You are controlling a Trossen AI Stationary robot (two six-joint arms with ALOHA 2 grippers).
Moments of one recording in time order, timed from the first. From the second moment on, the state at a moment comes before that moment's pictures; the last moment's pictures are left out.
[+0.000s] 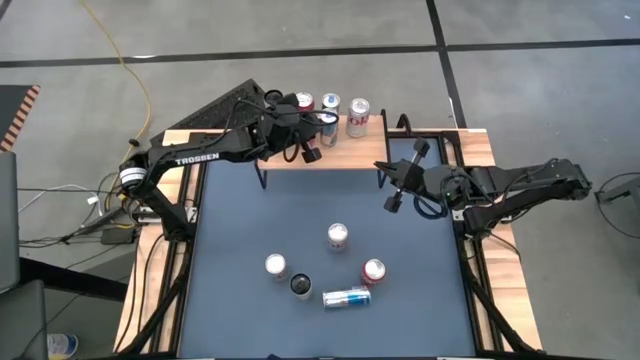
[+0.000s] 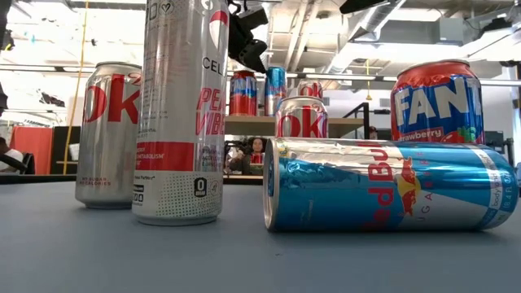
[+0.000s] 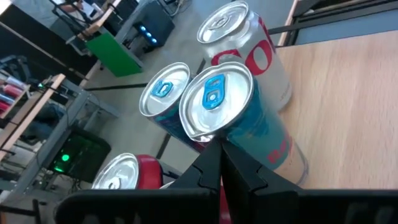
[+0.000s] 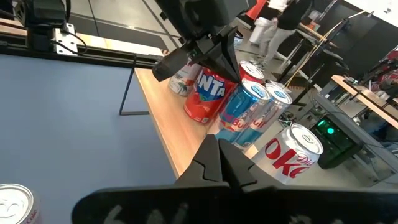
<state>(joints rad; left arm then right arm) 0.38 1.62 1.39 -0.10 -0.43 0.49 0.15 1.03 1.04 -0.37 0.76 -0.16</state>
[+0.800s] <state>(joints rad) 0.39 1.62 1.39 -0.13 -0.44 0.49 0.15 1.03 1.04 -0.43 0.76 -0.11</state>
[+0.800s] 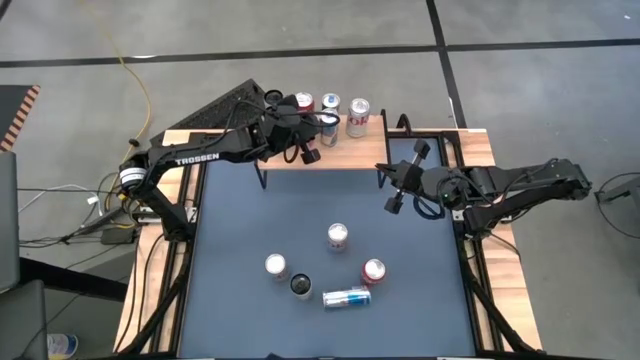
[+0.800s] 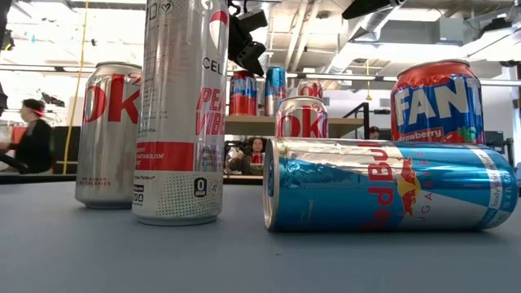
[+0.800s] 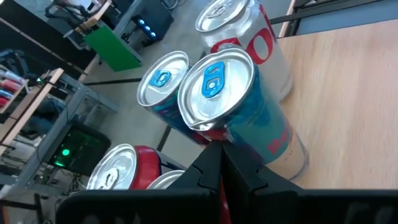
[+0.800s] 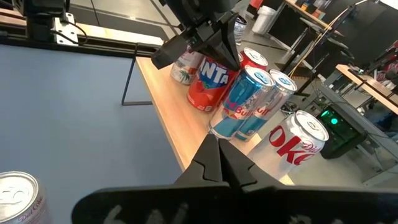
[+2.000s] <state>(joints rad) 0.31 1.61 1.39 -0.13 -0.49 0.48 0.13 1.04 1.04 -0.45 0.71 -0.06</state>
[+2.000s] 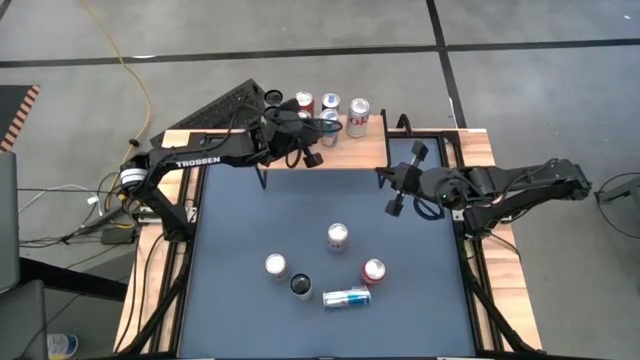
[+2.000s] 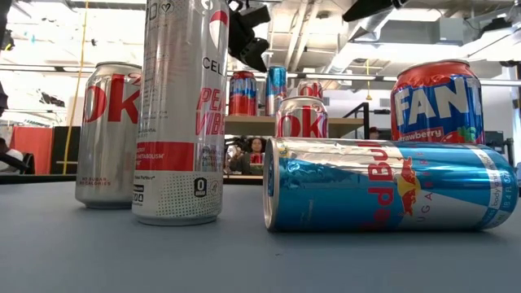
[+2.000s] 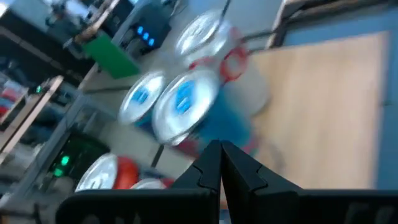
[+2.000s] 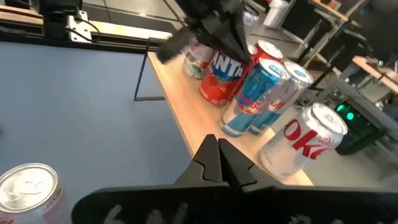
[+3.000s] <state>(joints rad) -0.34 0.94 1.39 -0.68 -0.50 0.01 0.19 1.28 1.37 -0.95 0.34 0.11</state>
